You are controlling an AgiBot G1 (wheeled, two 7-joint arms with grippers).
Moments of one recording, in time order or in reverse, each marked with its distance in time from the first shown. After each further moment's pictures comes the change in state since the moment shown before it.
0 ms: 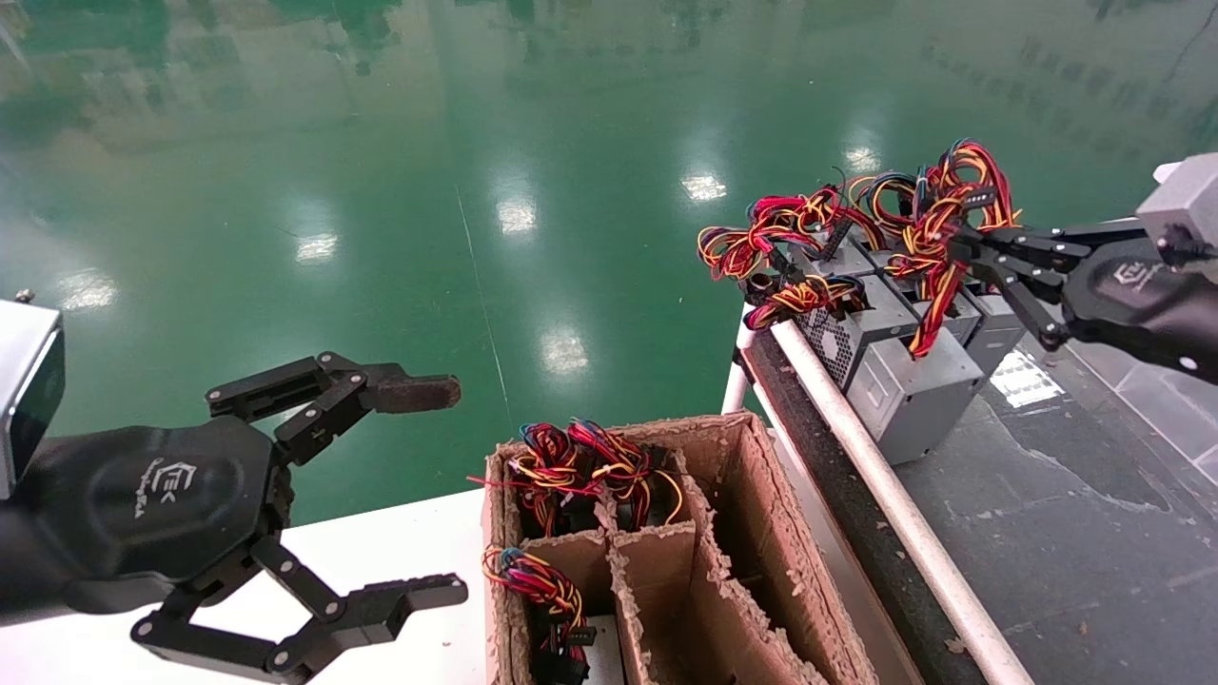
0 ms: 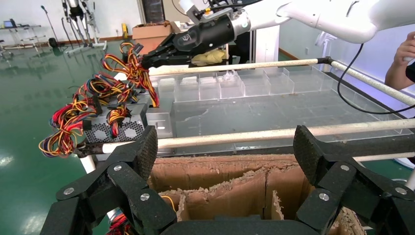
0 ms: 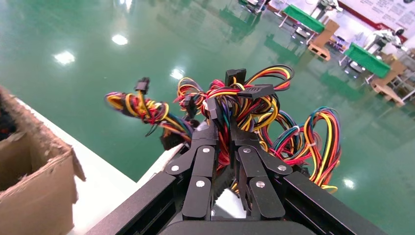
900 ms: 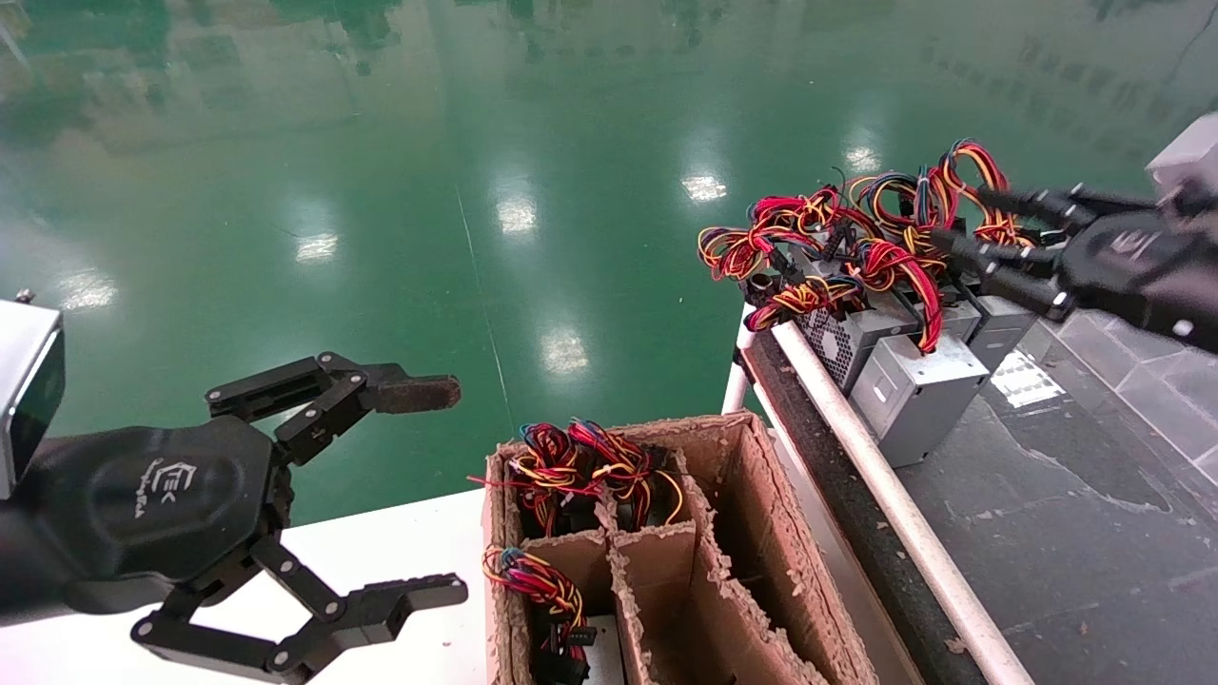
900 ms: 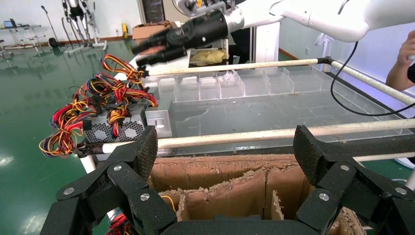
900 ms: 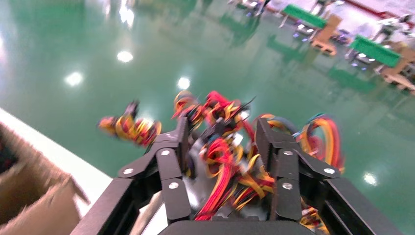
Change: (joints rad) left arm 0.000 0.000 0.000 0.000 0.000 0.000 0.000; right arm 0.101 -0.053 -0.018 -0.122 0.007 -0.044 0.039
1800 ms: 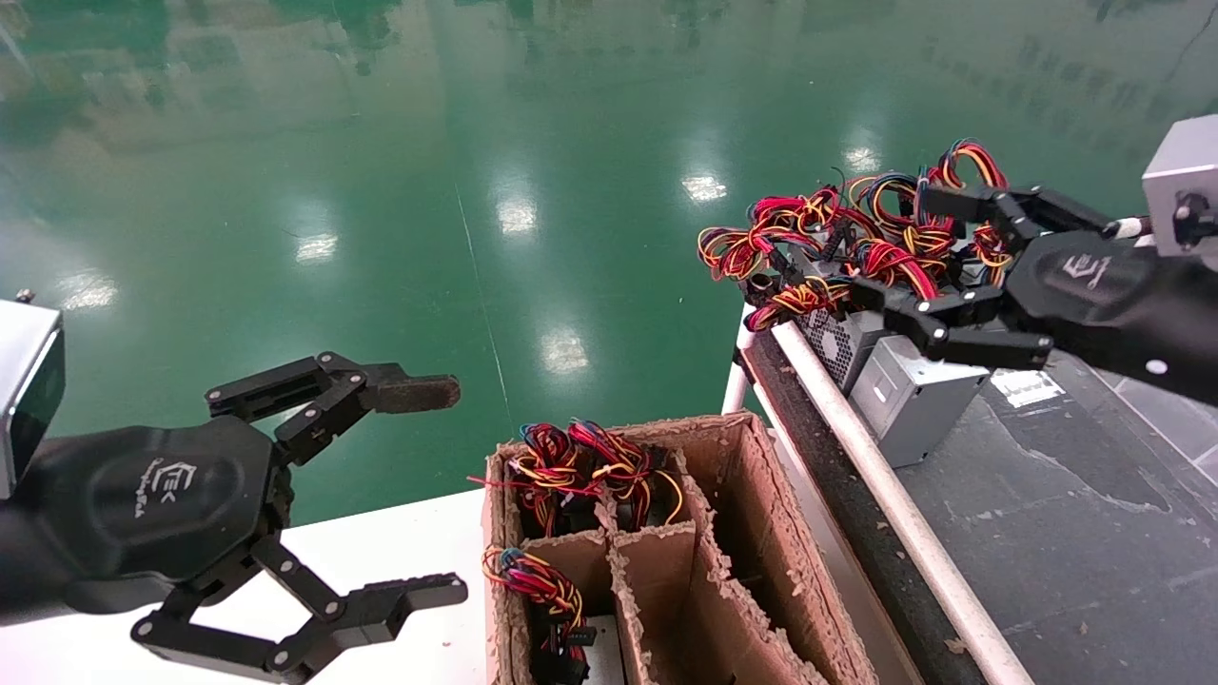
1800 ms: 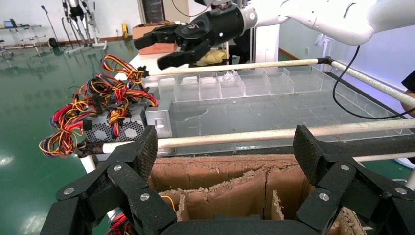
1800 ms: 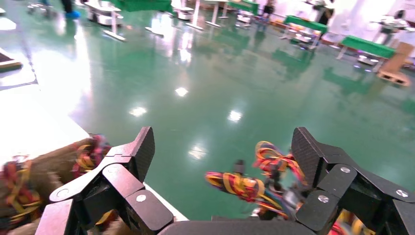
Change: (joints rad) left arm 0.000 0.000 0.000 0.000 0.000 0.000 0.000; right arm -0.076 0.013 0.010 0.136 0.165 -0.157 0.061
